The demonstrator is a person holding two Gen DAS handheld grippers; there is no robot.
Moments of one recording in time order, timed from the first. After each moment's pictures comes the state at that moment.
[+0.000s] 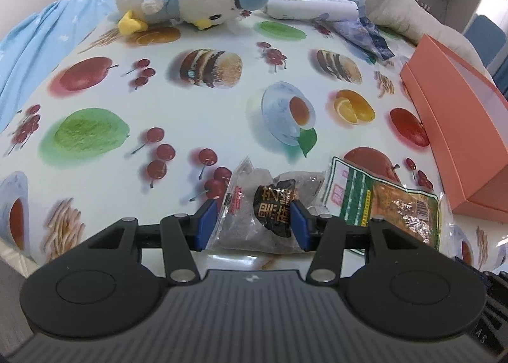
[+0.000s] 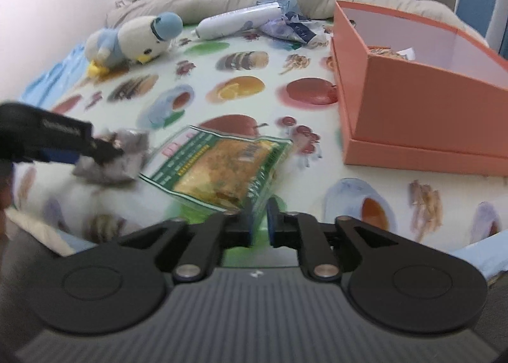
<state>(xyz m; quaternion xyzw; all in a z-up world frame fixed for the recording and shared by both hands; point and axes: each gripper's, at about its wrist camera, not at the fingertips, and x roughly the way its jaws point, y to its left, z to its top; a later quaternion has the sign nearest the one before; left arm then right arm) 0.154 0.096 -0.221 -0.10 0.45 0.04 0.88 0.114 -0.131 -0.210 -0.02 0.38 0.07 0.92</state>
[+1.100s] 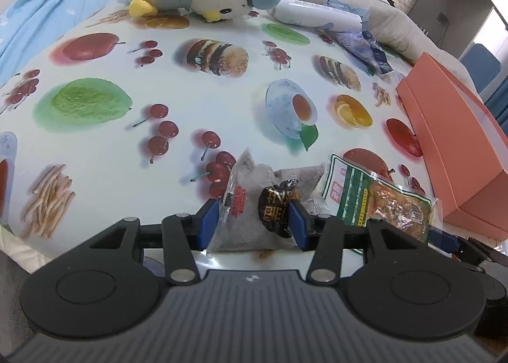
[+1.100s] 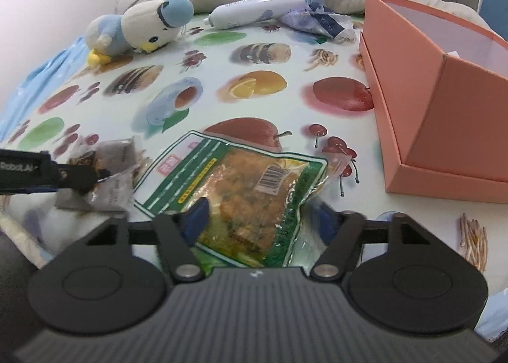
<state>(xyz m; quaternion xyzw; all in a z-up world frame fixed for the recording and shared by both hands) 0.137 0.109 -0.240 -0.16 0.43 0.03 0.89 0.161 -0.114 -0.237 -0.03 0.39 0.11 0.91</state>
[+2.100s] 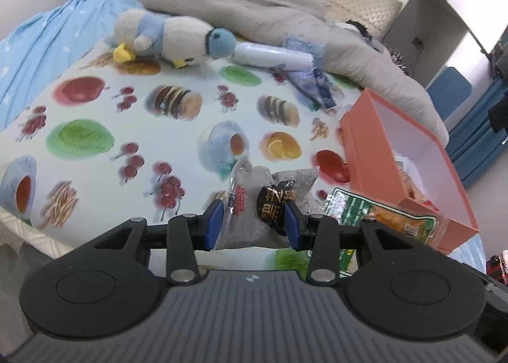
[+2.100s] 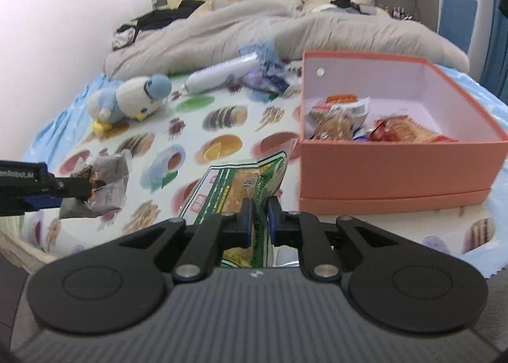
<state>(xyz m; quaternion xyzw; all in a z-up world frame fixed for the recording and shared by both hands) 0.086 0.067 -0.125 -0.18 0.39 0.00 0.90 0.098 -0.188 -0.123 0.03 0.34 0.07 0.94</state>
